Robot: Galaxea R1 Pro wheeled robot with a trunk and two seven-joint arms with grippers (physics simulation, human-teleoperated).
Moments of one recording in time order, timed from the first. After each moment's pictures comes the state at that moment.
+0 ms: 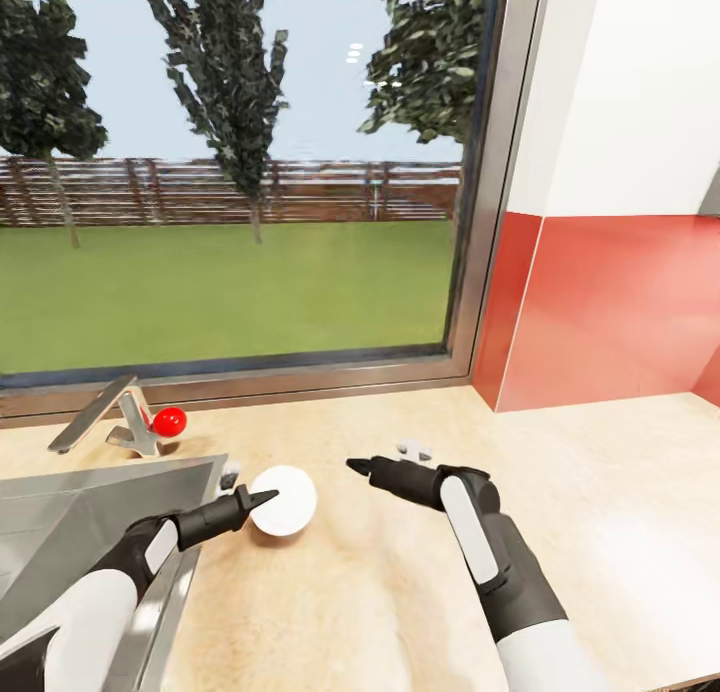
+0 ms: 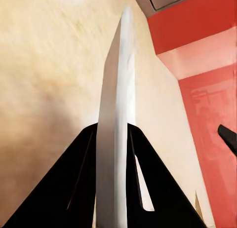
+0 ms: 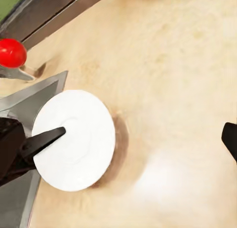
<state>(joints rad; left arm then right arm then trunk) -0.78 0.12 0.50 -0.31 0.01 0.56 -1.05 -0.54 0.17 0.10 -1.23 -0.52 0.86 0.08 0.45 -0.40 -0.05</state>
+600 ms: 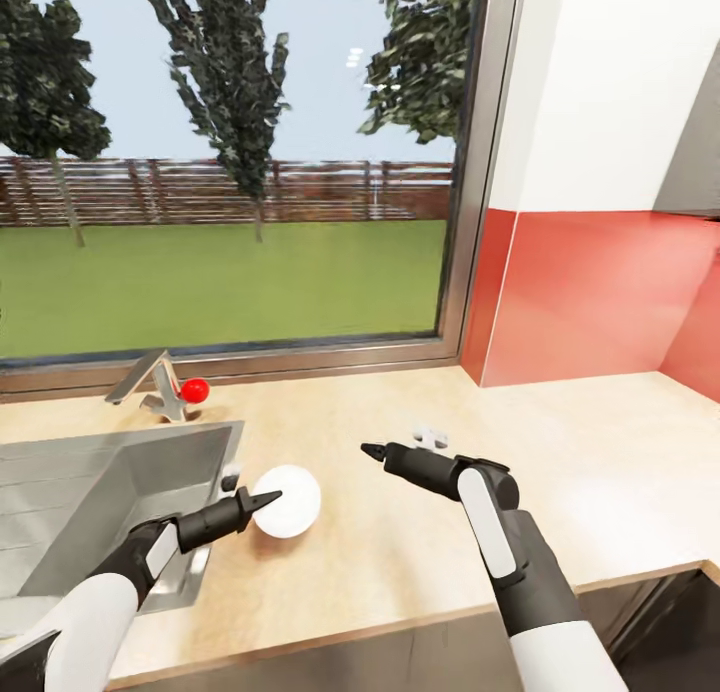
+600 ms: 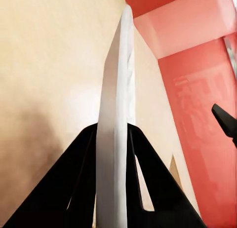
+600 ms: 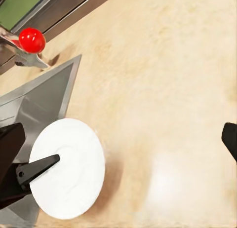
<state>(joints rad) -0.77 0.12 0.49 -0.31 0.01 0.56 -1.13 -0.54 0.15 0.06 -1.31 -0.53 0.87 0.09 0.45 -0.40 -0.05</state>
